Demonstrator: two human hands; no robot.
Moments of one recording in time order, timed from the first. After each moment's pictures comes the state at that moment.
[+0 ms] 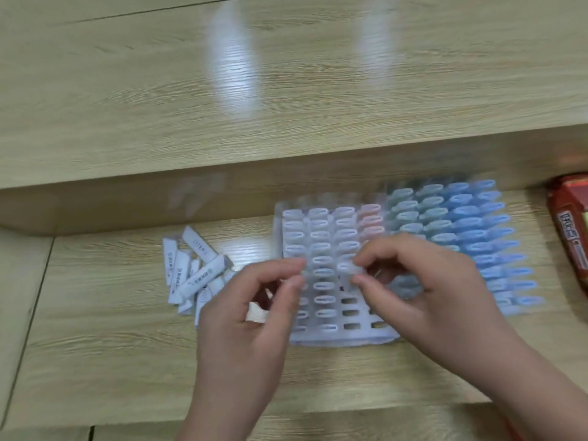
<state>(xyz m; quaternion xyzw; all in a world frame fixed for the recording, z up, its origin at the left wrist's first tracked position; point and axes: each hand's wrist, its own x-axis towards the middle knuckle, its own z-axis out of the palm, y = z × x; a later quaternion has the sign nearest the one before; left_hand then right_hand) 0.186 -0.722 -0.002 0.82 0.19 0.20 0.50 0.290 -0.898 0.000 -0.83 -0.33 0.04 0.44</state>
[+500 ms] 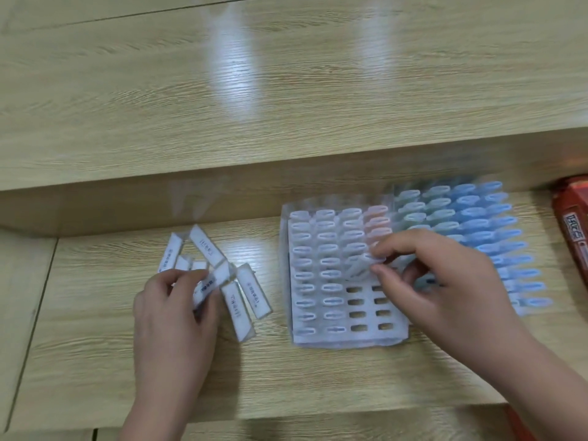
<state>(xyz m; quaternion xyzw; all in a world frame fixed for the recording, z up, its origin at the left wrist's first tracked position) 0.155 -0.639 -0.052 0.92 0.34 0.05 0.18 0.295 -0.904 -0.007 -0.86 -0.30 0.01 0.41</state>
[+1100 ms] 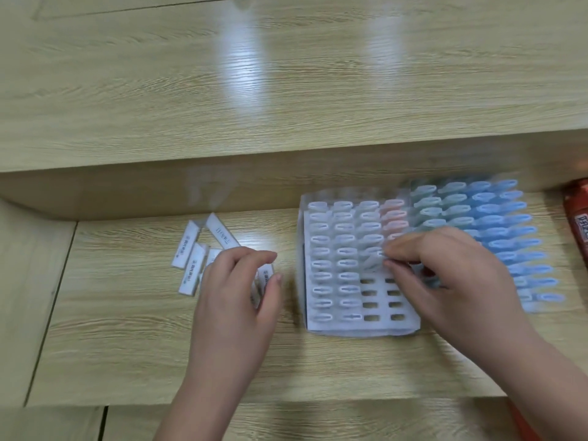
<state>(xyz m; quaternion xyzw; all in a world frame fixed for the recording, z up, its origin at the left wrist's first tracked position) 0.168 -0.678 -0.028 0.90 0.23 0.10 0.34 0.290 -0.903 -0.016 -0.89 -0.34 -0.06 0.30</state>
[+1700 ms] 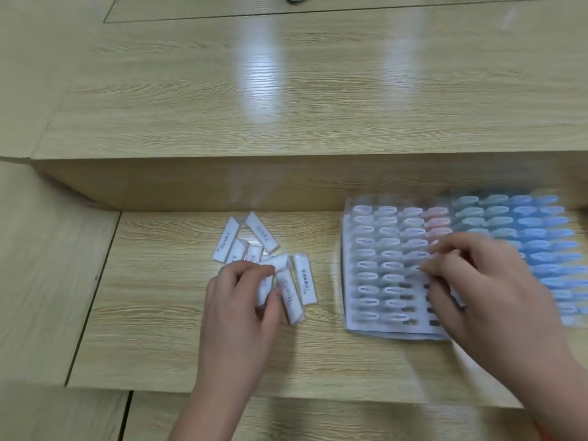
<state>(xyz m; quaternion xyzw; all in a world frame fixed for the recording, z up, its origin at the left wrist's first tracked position) 0.133 -0.644 -0.045 0.91 0.28 0.11 0.29 0.272 -0.891 -0.018 -0.91 -0.35 -0.13 0.17</state>
